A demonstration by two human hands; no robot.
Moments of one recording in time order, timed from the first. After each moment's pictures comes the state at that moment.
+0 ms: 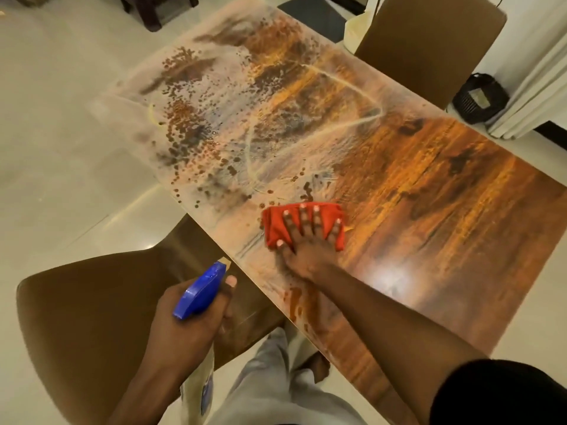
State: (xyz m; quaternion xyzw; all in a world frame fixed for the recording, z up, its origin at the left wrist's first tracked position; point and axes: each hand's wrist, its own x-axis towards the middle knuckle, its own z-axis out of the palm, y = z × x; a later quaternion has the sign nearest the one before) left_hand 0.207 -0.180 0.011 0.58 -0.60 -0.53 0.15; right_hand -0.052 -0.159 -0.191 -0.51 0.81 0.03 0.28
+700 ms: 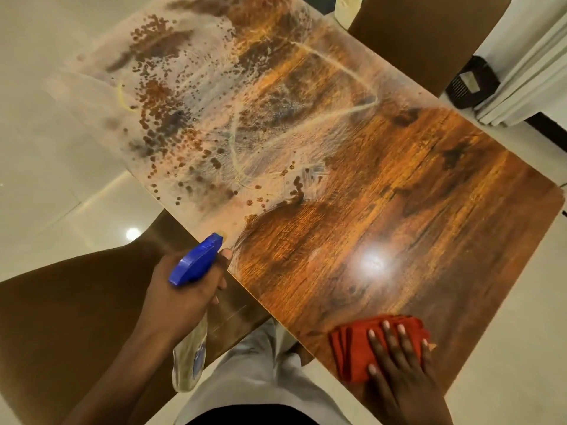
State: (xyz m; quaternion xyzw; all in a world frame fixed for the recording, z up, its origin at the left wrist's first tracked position) left_hand 0.180 -0.244 -0.010 0.55 -0.64 -0.52 0.12; right_hand -0.039 0.154 -0.189 -0.49 0.84 0.07 0.21
